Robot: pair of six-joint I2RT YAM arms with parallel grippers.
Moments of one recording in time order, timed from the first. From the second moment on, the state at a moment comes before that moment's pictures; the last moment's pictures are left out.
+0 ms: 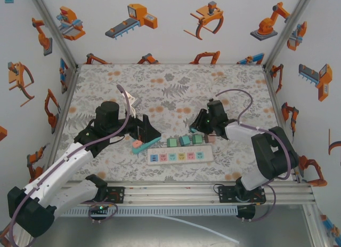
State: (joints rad) left arm -0.61 0.94 0.78 -0.28 0.46 -0.33; right arm 0.42 1.55 0.70 0.04 -0.17 0.74
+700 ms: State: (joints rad) left arm -0.60 0.90 0.78 -0.39 0.18 -0.34; right arm 0.44 1.28 0.76 -0.20 -0.03 0.56
